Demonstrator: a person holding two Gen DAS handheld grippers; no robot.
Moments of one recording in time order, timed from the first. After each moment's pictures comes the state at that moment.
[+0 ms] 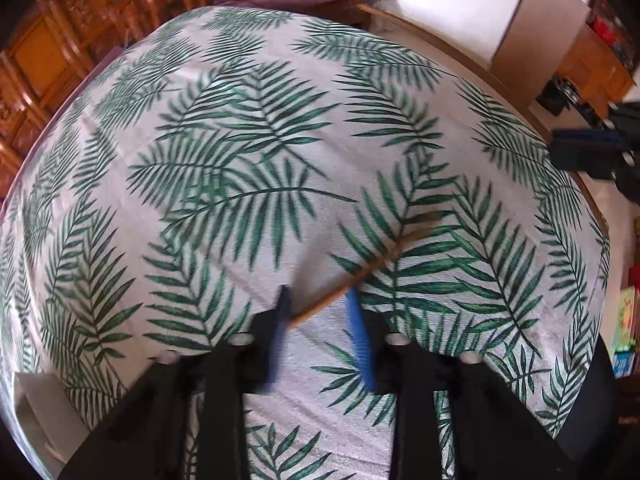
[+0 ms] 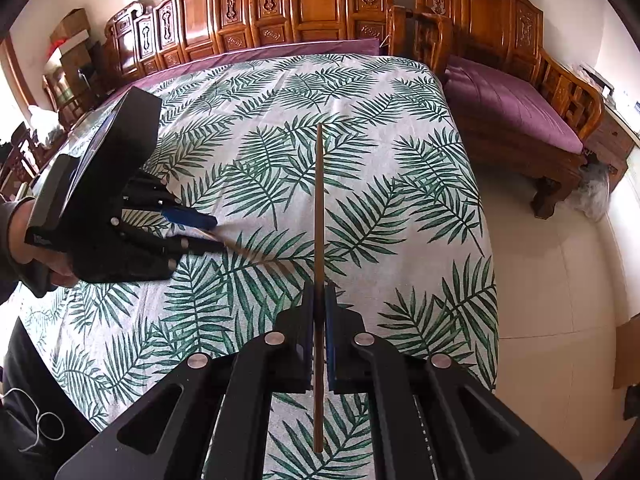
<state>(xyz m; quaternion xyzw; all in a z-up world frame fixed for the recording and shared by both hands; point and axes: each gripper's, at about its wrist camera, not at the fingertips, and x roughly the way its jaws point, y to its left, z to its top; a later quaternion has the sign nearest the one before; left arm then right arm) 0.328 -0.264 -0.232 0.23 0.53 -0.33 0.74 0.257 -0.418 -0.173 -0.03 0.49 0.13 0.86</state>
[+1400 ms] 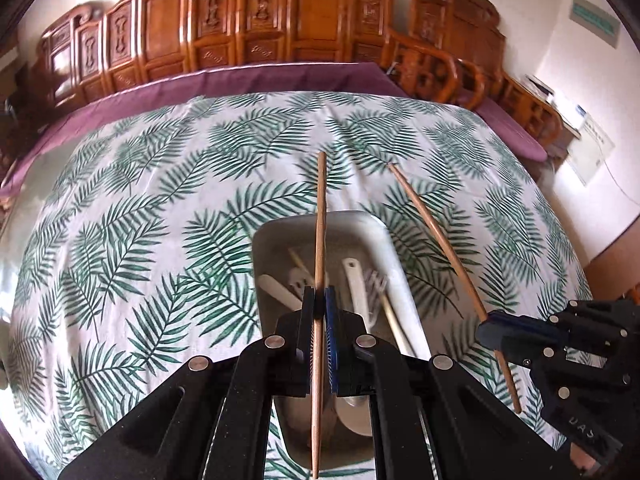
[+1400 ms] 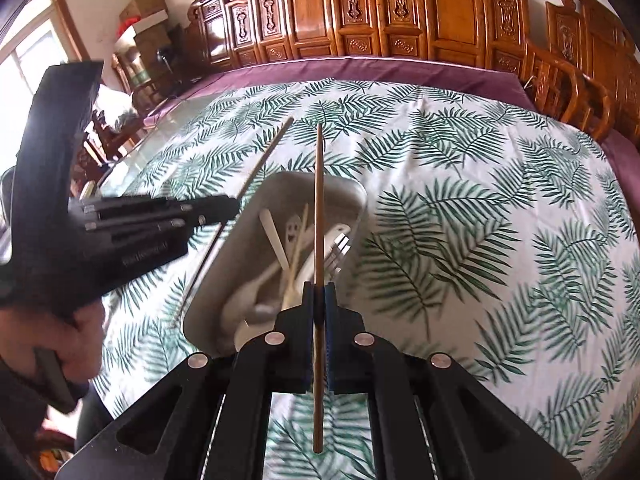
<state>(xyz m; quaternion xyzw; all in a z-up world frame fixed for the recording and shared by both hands) 0.320 0.067 -0.136 -0.02 0.47 -0.07 0.88 0.314 -0.086 -0.136 -0.01 0.48 0.26 0.84</state>
